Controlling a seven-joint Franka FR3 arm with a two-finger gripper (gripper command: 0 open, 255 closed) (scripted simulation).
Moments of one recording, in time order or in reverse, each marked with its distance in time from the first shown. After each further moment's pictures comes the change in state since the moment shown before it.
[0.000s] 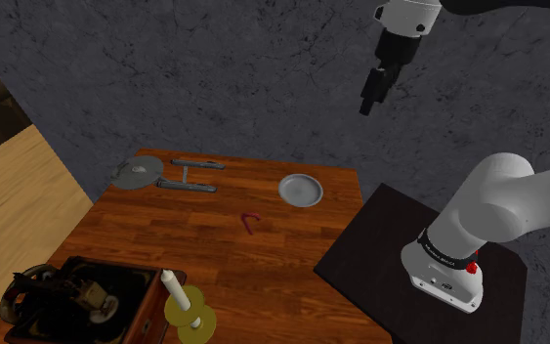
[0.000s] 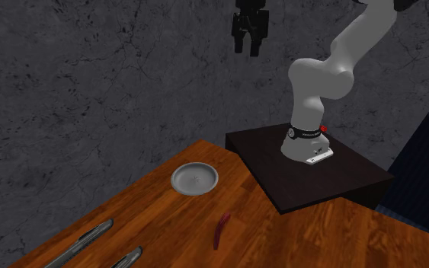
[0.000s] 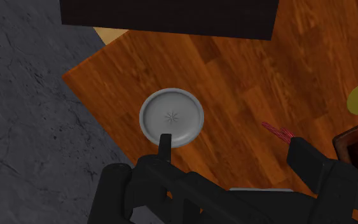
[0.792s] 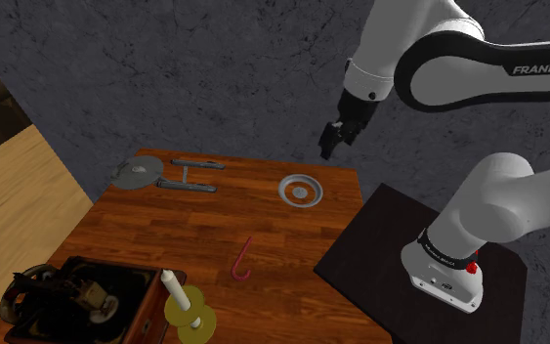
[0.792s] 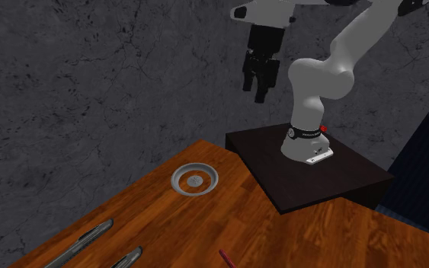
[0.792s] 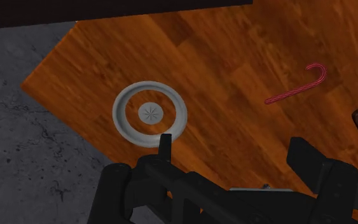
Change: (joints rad) arm 0.018 0.005 0.275 -0.212 0.122 0.324 0.328
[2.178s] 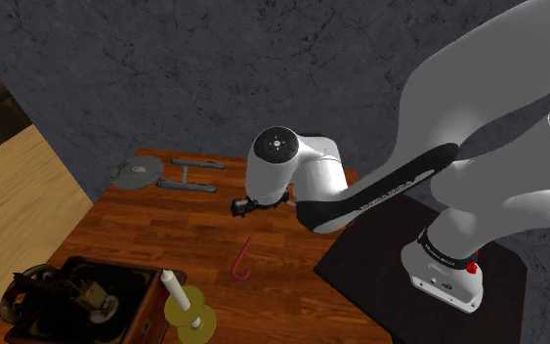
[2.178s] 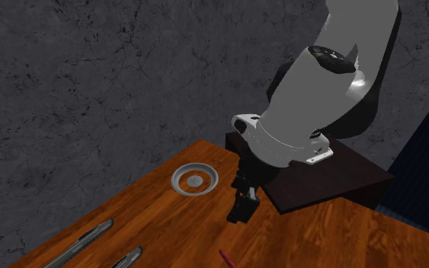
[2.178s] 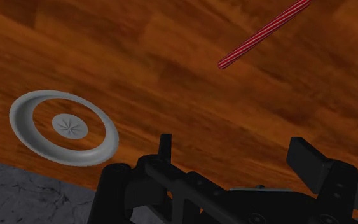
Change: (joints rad) arm -1.126 0.583 1.476 0.208 -0.431 0.607 1.042
